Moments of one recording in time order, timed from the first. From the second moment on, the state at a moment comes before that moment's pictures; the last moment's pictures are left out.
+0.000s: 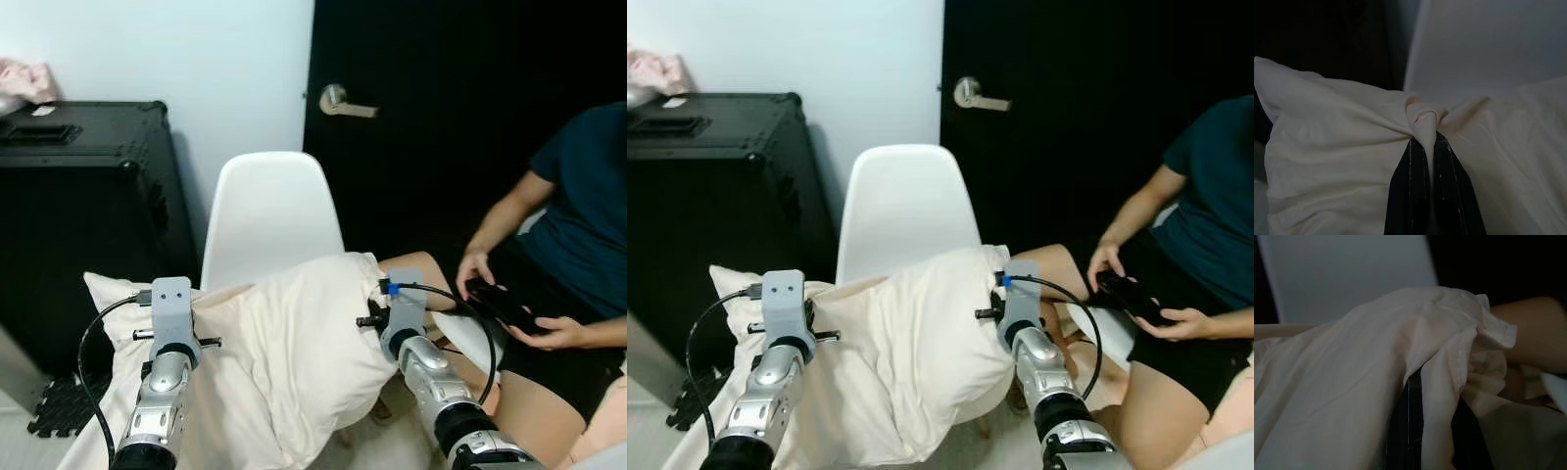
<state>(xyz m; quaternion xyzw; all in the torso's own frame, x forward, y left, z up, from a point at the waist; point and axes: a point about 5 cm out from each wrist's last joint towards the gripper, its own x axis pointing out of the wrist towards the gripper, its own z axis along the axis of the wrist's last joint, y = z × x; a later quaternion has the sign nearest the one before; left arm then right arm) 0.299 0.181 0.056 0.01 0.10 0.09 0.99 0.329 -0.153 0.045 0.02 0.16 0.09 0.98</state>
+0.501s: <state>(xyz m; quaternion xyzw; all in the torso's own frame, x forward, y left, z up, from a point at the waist) 0.312 0.187 0.061 0.08 0.10 0.04 0.99 0.334 -0.144 0.048 0.03 0.16 0.09 0.98</state>
